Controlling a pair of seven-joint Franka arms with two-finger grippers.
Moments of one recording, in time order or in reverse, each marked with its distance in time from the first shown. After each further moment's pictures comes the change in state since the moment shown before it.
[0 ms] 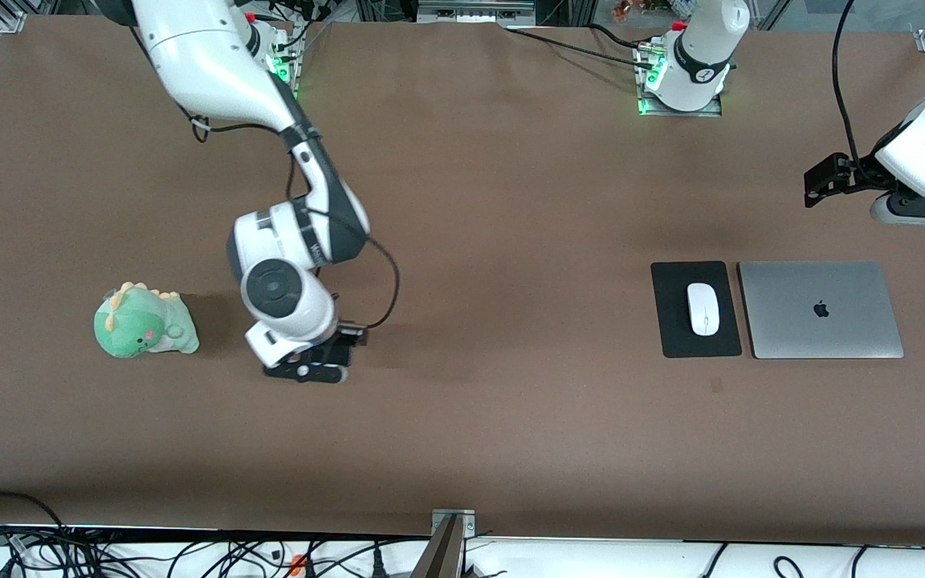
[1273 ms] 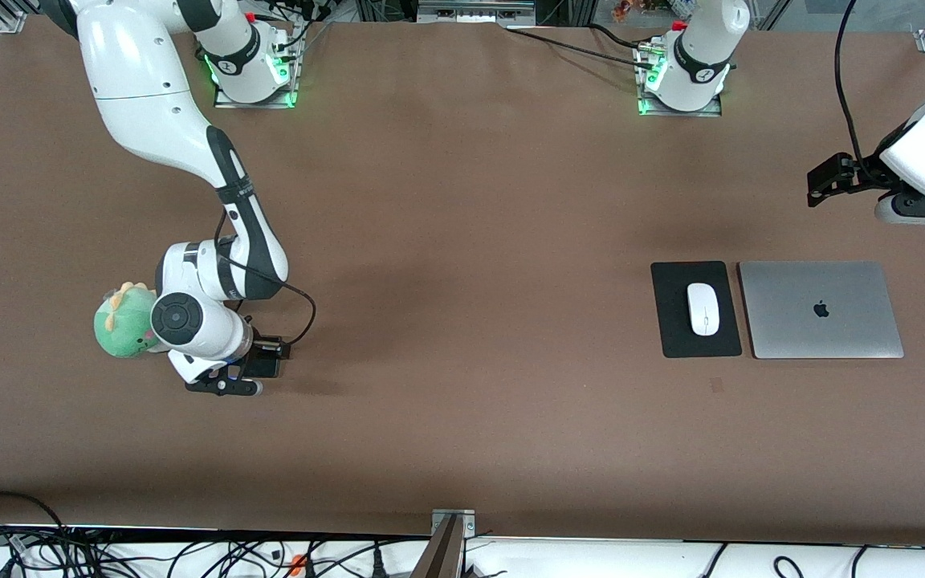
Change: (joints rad) left arm 0.003 0.000 0.006 0.000 0.000 -0.008 -0.001; right arm -0.170 0.020 0.002 -0.236 0.000 0.262 -0.180
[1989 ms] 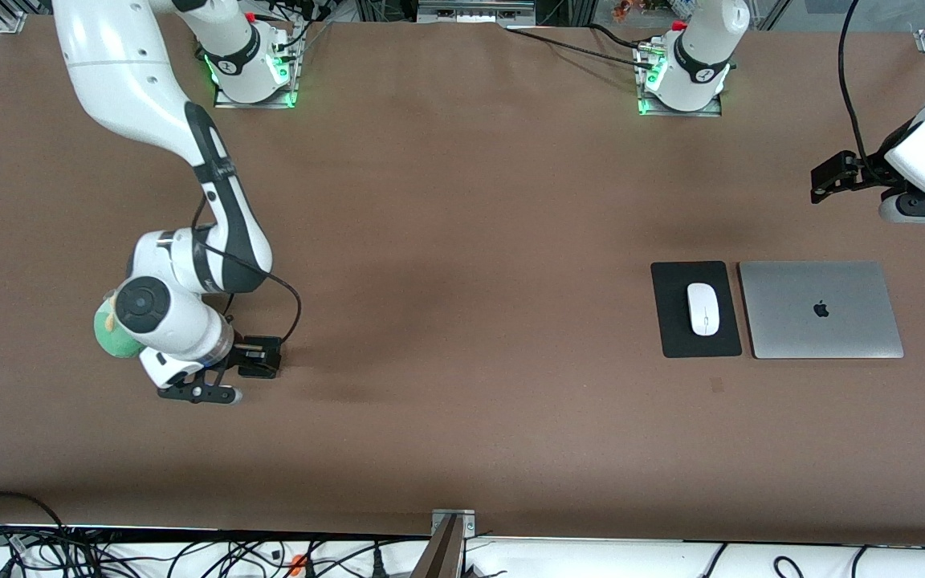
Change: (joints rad) left arm 0.007 0.000 0.010 0.000 0.000 -0.022 0.000; right arm -0.010 -0.122 0.005 0.031 0.000 -0.009 -0.001
